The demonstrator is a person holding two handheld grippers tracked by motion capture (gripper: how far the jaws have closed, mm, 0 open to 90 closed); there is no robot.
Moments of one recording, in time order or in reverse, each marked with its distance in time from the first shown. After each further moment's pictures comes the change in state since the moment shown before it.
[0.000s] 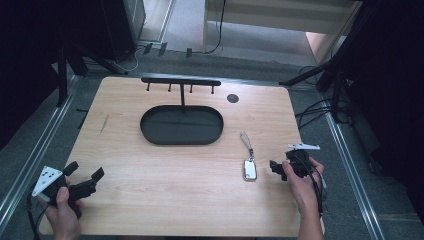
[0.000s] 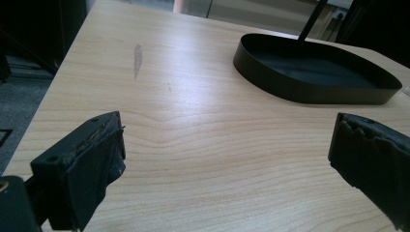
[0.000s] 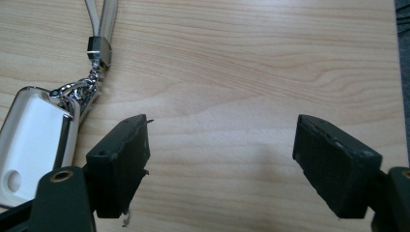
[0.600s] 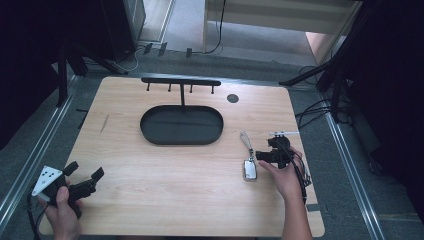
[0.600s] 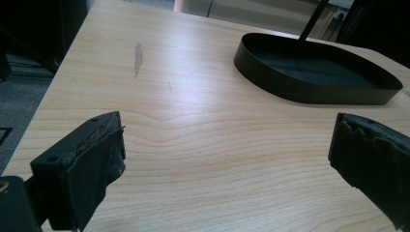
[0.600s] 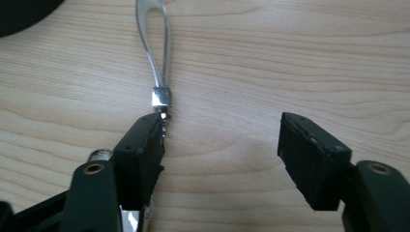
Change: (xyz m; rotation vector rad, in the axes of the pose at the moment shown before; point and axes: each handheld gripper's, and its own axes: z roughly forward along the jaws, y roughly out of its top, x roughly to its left) left arm 0.000 0.000 0.000 0.002 0.002 -0.006; right arm 0.042 0.039 0.017 0.062 0.019 0.016
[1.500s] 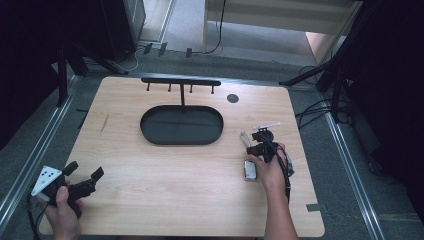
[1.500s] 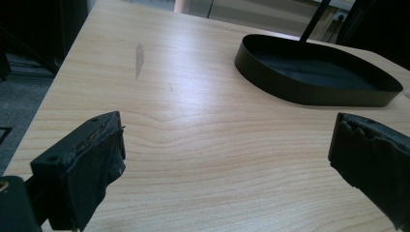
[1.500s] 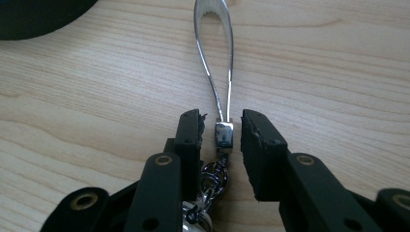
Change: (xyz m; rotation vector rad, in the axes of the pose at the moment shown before) left arm 0.001 0.000 0.000 -0.004 0.002 -0.004; right arm 0.030 0.023 0.029 0.090 0.041 -0.051
